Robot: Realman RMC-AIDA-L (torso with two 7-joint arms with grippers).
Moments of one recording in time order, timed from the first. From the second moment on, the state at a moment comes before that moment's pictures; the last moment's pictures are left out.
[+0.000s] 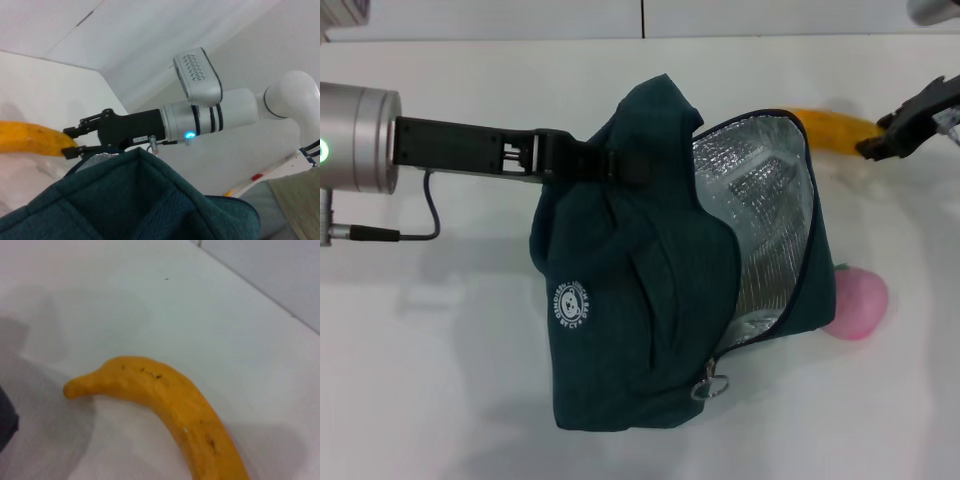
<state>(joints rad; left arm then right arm) -0.57 -2.06 0.88 1.00 1.83 1.83 -2.41 0.89 1.97 -1.08 -0.76 -2.59 -1.12 2.13</state>
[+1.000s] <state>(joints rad) -0.58 -2.06 0.88 1.00 1.82 1.83 -2.42 0.82 1.96 -1.00 -0.94 -2.60 -1.31 2.16</state>
